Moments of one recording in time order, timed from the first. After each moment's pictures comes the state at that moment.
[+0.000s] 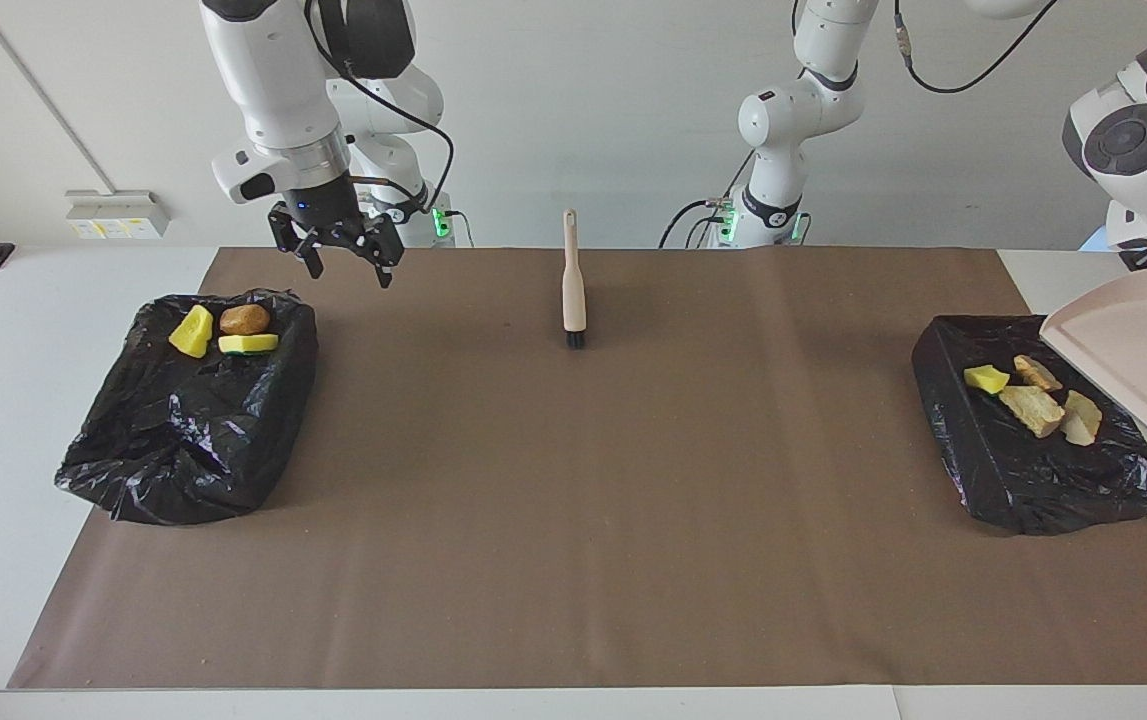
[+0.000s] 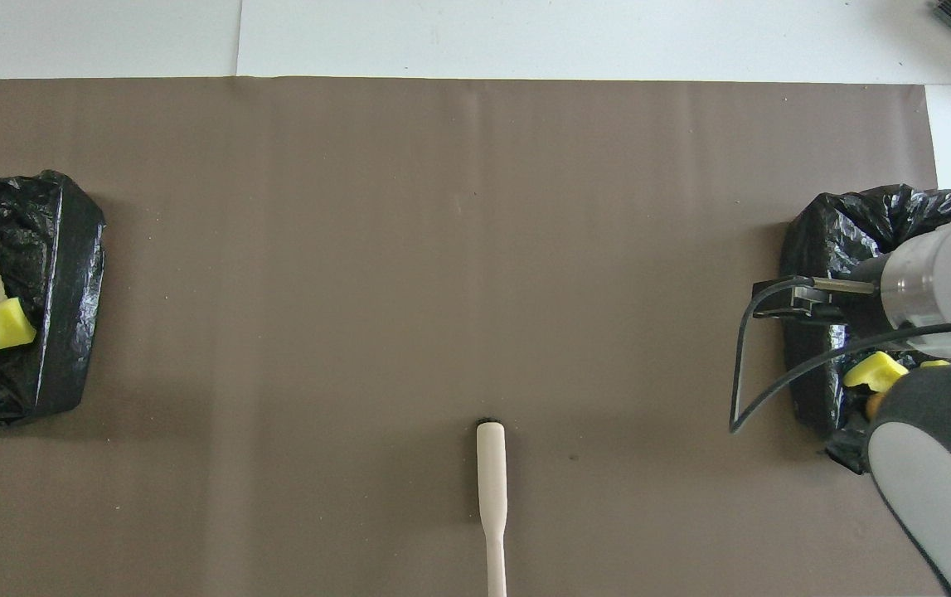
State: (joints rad) left arm 0.29 0.03 -0.02 -1.82 1.03 2.06 1.18; right arm -0.01 -0.14 0.11 -1.84 0.01 1.72 0.26
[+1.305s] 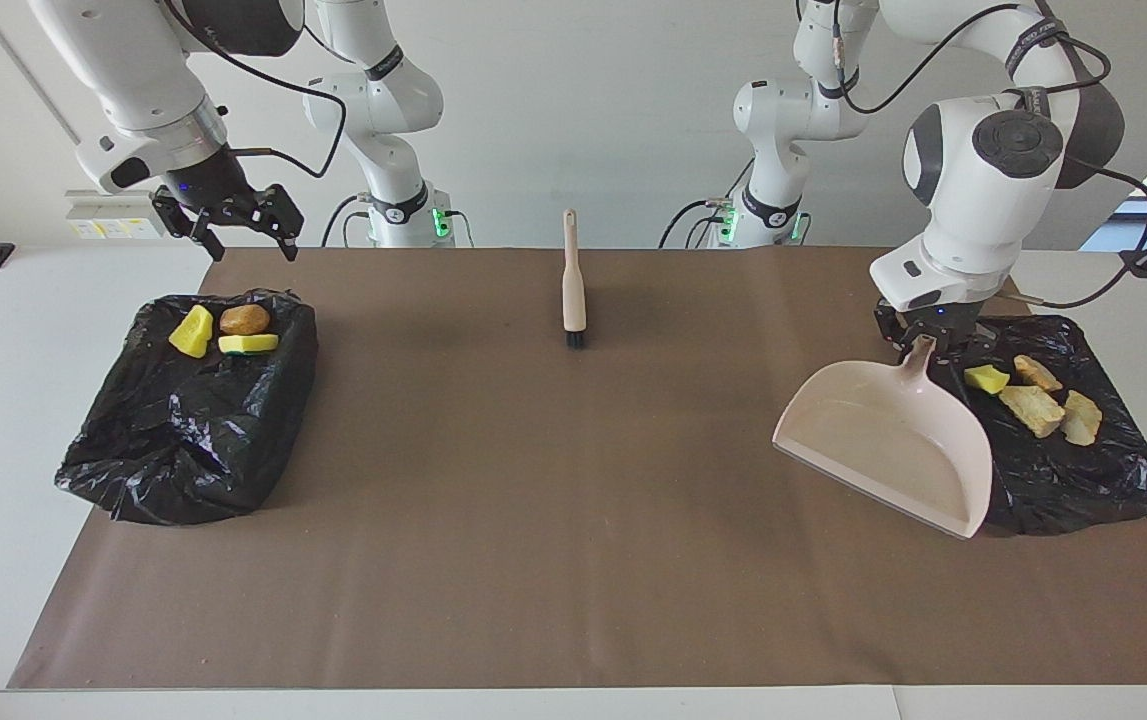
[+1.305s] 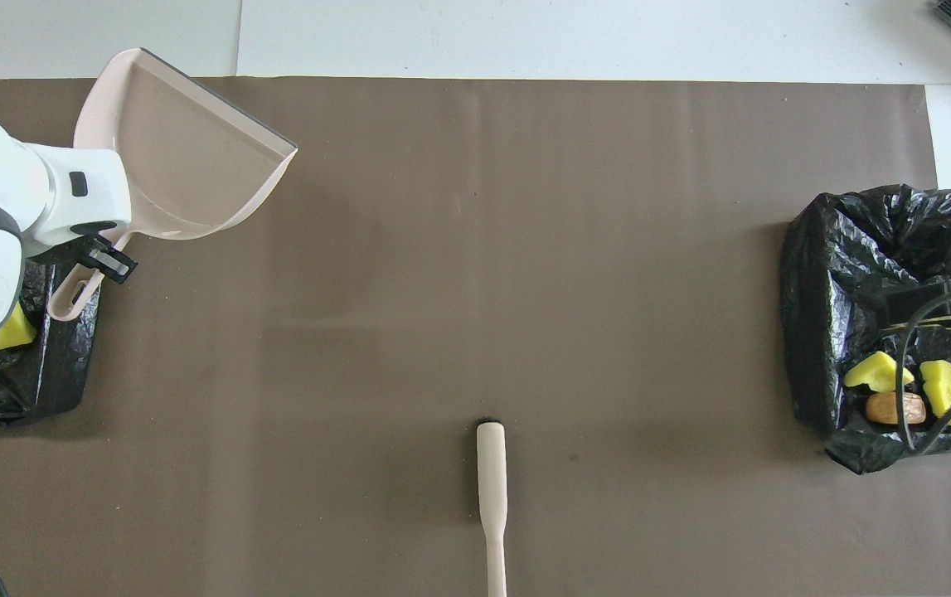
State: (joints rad) left arm -0.13 0.13 -0.02 -1.68 0.16 1.79 0.37; right arm 0.08 -0.11 -0.14 -1.71 0.01 1.57 -0.02
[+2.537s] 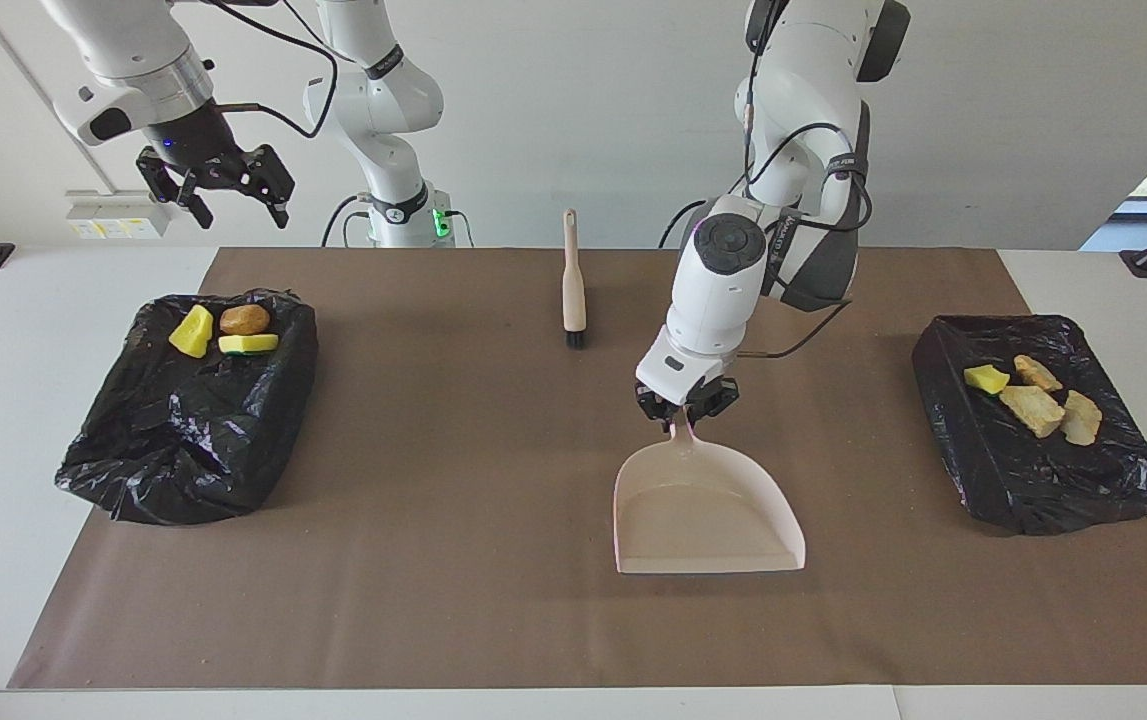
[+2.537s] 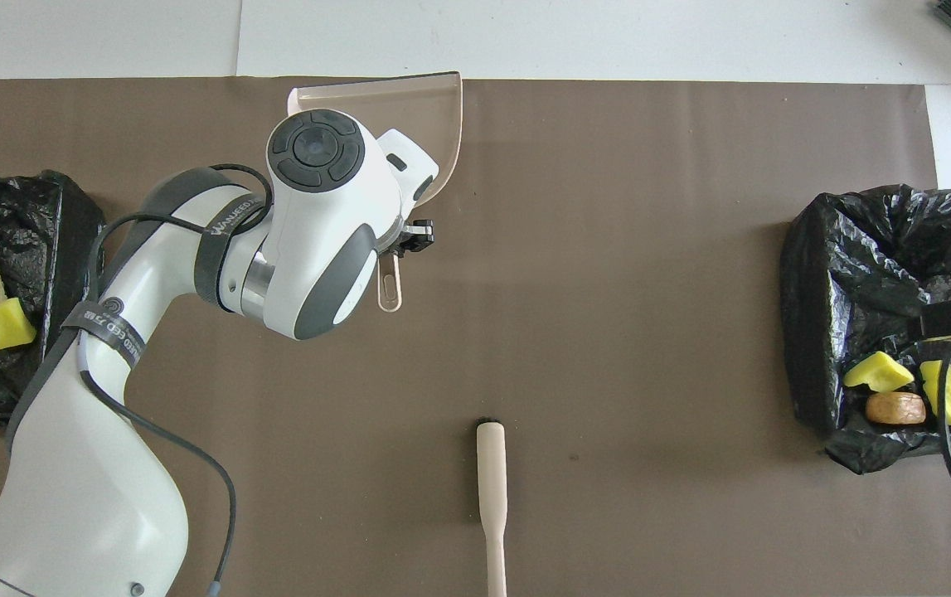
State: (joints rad) left arm -0.49 0.46 -0.03 -1.49 0.00 2.00 -0.51; right arm 0.08 -0.13 -0.14 -1.64 0.01 1.48 -0.02
